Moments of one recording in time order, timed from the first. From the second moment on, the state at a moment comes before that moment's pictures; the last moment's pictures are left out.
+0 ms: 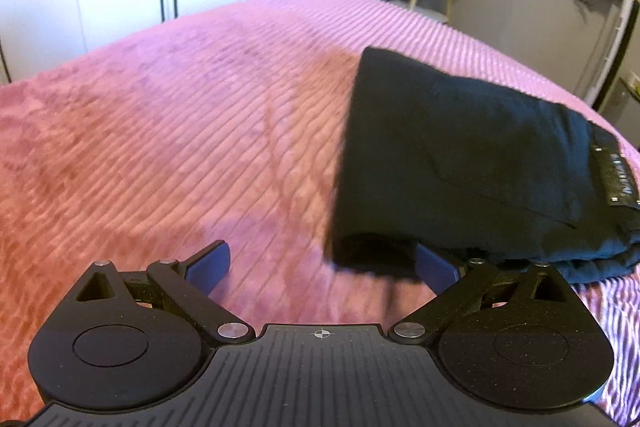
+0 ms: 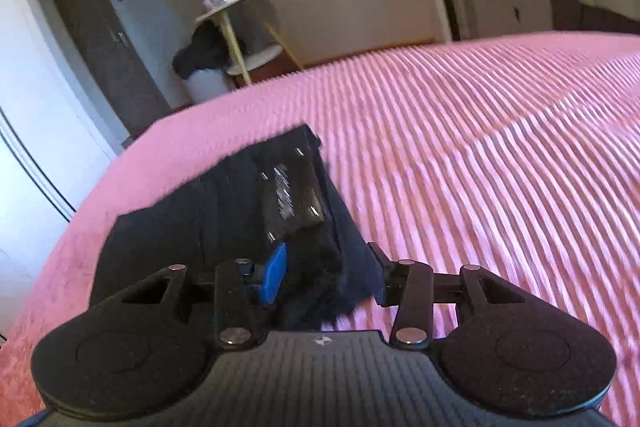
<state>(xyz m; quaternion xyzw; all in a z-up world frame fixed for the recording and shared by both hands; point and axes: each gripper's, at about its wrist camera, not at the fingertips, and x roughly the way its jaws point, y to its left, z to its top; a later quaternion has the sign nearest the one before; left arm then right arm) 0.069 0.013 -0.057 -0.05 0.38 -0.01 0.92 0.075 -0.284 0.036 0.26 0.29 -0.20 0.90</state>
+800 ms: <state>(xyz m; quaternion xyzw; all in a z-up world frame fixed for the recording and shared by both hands) 0.084 0.024 -0.078 -0.06 0.38 -0.01 0.92 0.155 -0.221 0.031 0.08 0.34 -0.13 0.93</state>
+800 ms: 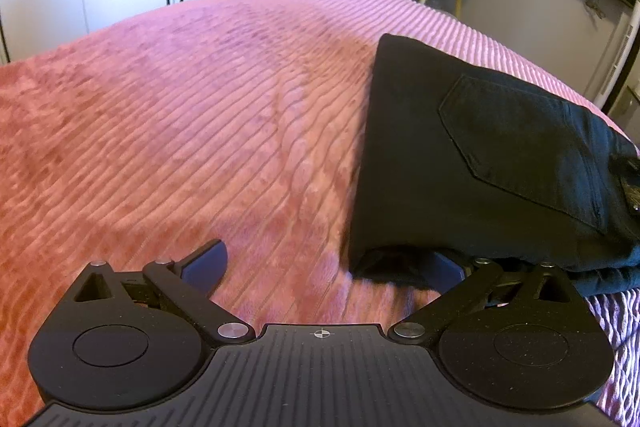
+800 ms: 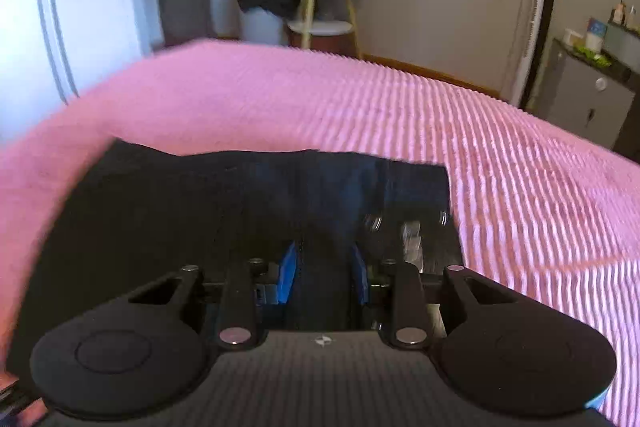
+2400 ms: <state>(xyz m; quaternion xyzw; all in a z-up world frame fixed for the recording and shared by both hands) -0.011 0.004 -0.018 -0.03 0.36 -0.10 0.93 0.009 -0.129 0.050 -0.02 0.43 -0.16 0.89</state>
